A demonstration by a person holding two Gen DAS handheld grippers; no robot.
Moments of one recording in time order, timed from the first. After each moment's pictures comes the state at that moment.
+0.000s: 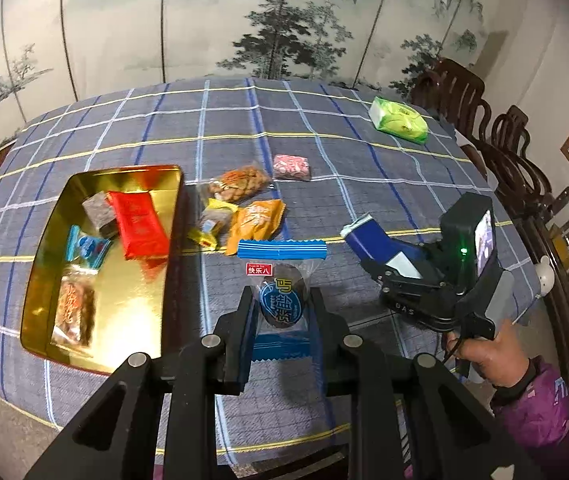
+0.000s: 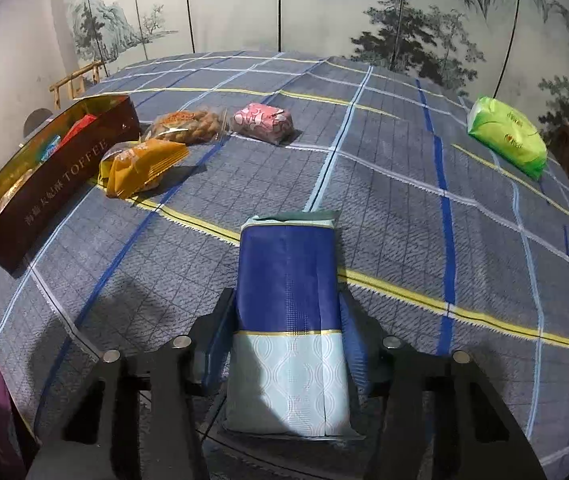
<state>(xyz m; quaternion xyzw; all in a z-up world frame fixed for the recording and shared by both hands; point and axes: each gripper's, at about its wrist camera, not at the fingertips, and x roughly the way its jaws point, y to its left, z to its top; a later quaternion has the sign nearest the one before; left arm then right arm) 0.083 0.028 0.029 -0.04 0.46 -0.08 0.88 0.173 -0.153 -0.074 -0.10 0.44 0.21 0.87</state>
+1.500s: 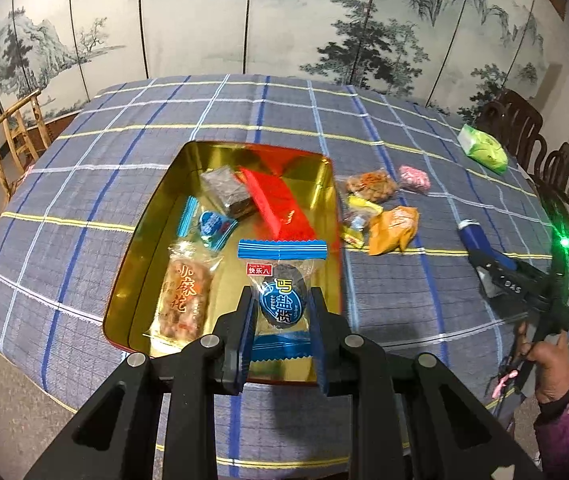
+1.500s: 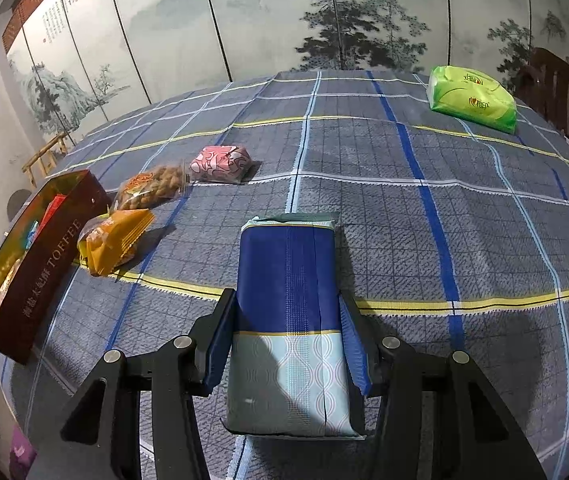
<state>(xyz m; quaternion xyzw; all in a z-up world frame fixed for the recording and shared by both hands) 0.076 0.145 -0.002 -0.07 0.45 0.02 0.89 0.195 -0.162 -0.074 0.03 0.43 0.15 0.89</state>
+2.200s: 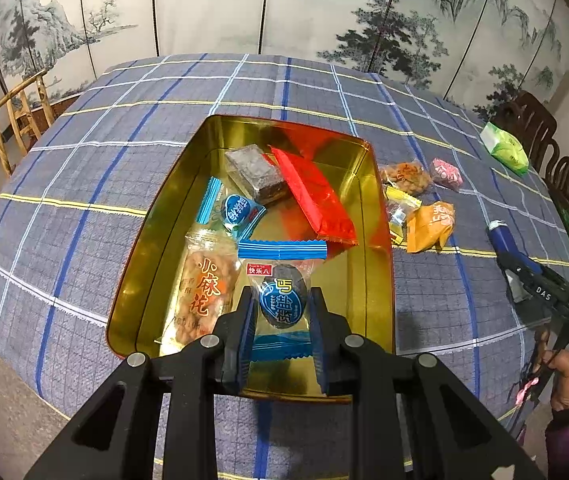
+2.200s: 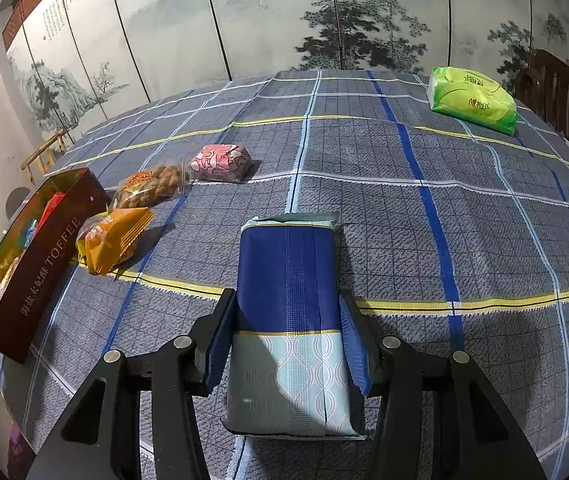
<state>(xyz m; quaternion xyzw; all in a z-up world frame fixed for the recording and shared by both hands) 0.092 0.170 -0.028 -0.08 0.47 0.03 0.88 0.195 -0.162 -0.073 0.03 0.43 0.15 0.89</state>
